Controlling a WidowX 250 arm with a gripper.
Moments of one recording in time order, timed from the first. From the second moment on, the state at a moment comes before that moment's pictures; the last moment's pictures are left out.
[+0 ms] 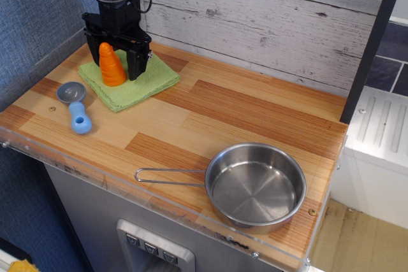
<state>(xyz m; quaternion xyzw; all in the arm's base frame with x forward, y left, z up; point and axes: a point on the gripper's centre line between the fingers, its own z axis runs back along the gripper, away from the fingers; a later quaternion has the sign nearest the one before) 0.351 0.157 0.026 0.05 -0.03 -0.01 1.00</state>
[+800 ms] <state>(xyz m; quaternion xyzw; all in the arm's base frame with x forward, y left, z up) 0.353 0.153 0.079 0.05 -0.07 -0.01 1.00</state>
